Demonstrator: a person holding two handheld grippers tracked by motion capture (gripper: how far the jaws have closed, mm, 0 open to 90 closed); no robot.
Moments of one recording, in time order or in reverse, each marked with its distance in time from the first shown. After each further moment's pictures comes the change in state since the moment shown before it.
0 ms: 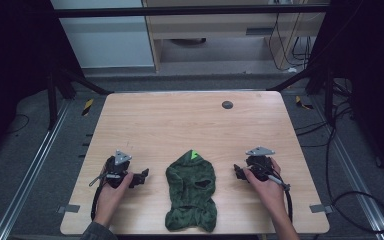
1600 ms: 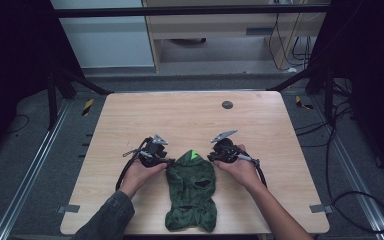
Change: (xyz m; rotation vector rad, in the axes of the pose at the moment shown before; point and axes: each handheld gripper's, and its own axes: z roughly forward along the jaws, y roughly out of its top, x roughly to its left) left arm -0.047 0.075 0.060 0.177 -0.232 0.189; right arm 0.055 0.073 0.046 0.116 0.321 -0.192
